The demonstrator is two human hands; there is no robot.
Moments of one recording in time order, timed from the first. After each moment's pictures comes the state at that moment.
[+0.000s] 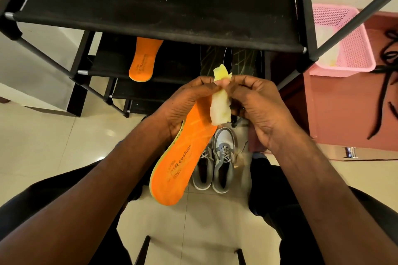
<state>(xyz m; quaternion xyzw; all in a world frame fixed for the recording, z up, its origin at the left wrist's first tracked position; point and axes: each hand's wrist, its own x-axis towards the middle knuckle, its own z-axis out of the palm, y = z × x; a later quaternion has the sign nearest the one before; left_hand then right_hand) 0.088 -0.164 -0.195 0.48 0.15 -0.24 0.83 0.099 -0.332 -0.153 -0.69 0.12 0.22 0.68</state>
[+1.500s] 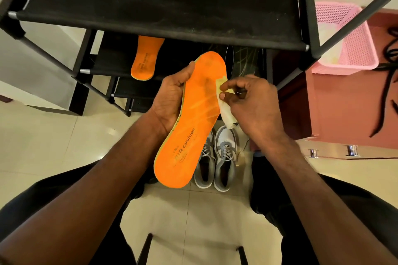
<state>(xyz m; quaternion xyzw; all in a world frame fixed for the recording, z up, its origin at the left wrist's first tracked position) 0.076 -0.151 -0.162 0.43 0.22 -0.22 0.85 0.092 -0.325 -0.167 -0.91 -0.04 0.04 0.42</state>
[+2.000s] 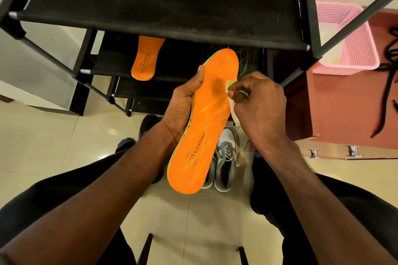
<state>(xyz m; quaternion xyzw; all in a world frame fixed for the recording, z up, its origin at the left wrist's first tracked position) 0.066 -0.170 -0.170 0.41 0.21 -0.20 0.86 0.089 -0.326 -0.166 -0.94 -0.04 -0.02 0.34</state>
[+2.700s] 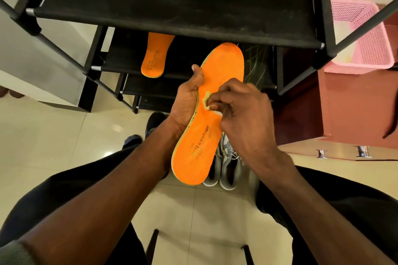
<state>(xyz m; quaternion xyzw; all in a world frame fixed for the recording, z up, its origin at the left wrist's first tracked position) 0.068 -0.161 -0.179 0.35 0.20 -0.21 0.89 0.053 -0.295 -0.162 -0.92 -0.19 -0.04 0.35</state>
